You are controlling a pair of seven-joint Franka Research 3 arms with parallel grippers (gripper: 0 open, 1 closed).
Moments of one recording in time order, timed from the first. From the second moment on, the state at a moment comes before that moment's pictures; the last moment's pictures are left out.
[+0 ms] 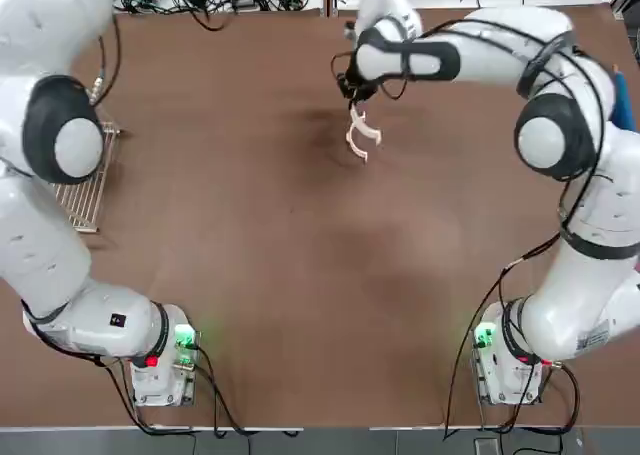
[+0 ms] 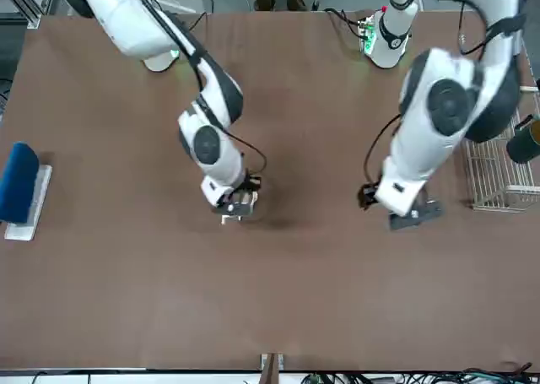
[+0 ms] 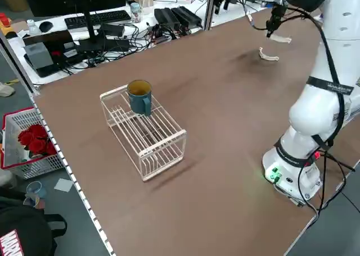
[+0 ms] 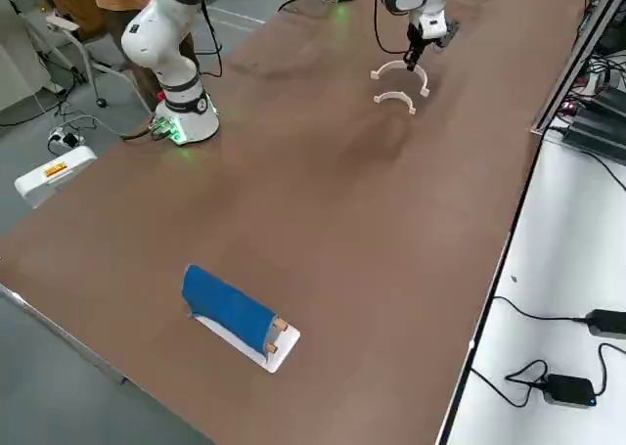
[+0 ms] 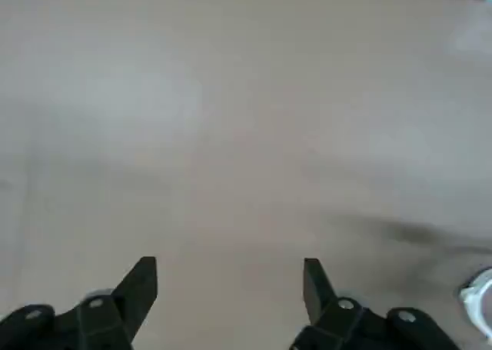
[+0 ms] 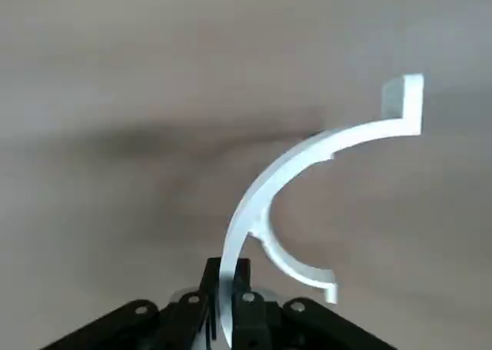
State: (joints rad) left arm -0.13 0.33 -0.23 -1.43 0.13 1.77 -0.54; right arm 0.32 0.71 0.44 -1.49 -0.15 2.17 0.79
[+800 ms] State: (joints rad) left arm 0.05 0.08 -0.23 -1.45 0.03 1.54 -0.26; right arm 0.40 0.89 0.42 -1.37 -0.22 2.23 0.82
